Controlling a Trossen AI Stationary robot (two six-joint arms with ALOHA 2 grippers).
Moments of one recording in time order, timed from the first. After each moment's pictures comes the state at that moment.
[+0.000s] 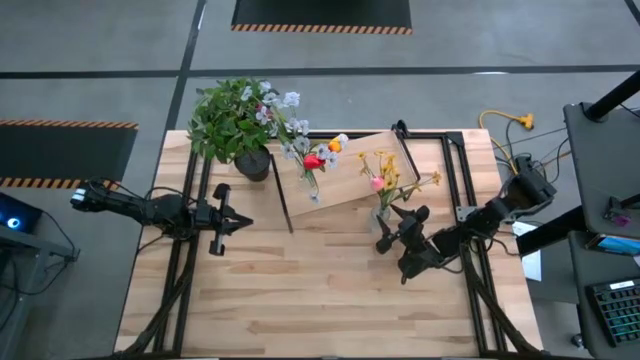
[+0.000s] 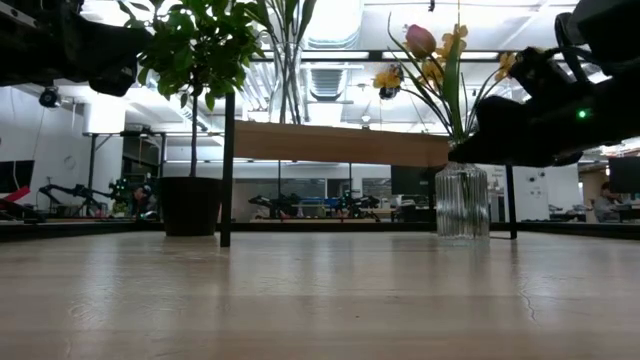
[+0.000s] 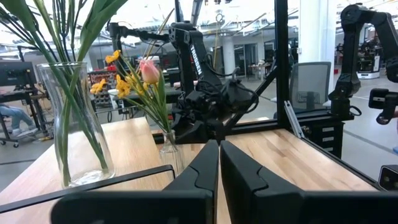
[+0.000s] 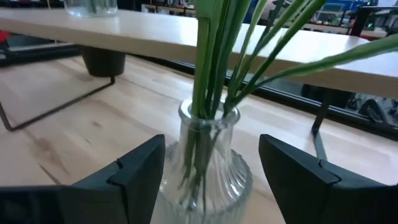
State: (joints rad) left arm -0.23 0.27 0.05 0.32 -0.16 0.12; right arm 0.50 1.57 0.40 0.33 1.36 0.81
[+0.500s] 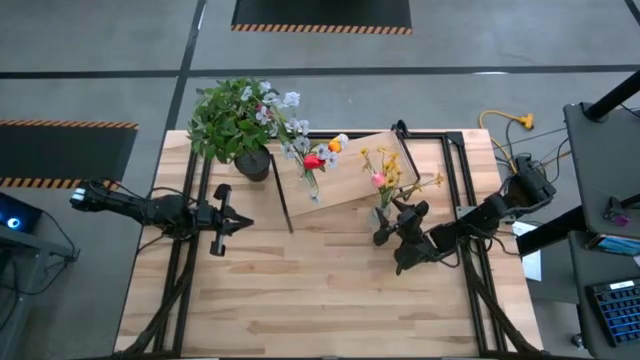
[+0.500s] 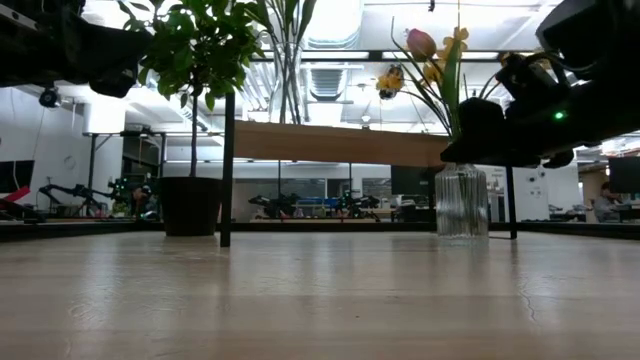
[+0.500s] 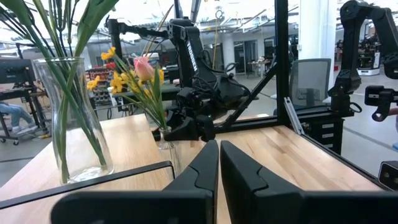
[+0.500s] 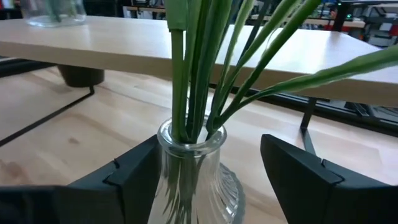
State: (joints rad) left arm -0.23 0.28 0.05 0.32 -0.16 0.12; right arm 0.43 1.56 0.40 0.36 1.35 0.81
